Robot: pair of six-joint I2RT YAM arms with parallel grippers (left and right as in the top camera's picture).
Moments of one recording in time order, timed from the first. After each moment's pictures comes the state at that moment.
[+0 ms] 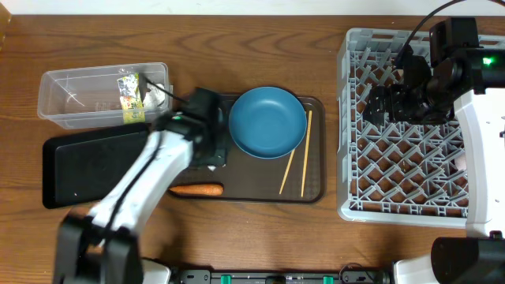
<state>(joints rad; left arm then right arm) -0.29 1.52 1.07 -0.88 0.06 -0.27 -0.01 1.65 1.77 -1.48 -0.24 -0.03</state>
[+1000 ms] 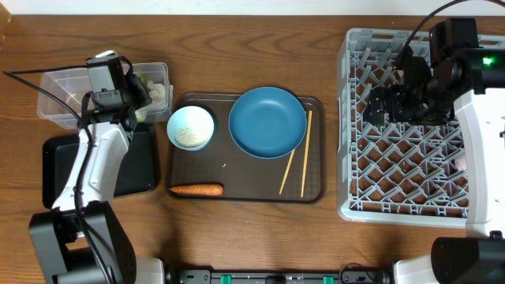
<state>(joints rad) 0.16 1.60 1.09 -0.25 -0.11 -0.25 -0.01 1.65 1.77 -1.49 -0.23 -0.03</state>
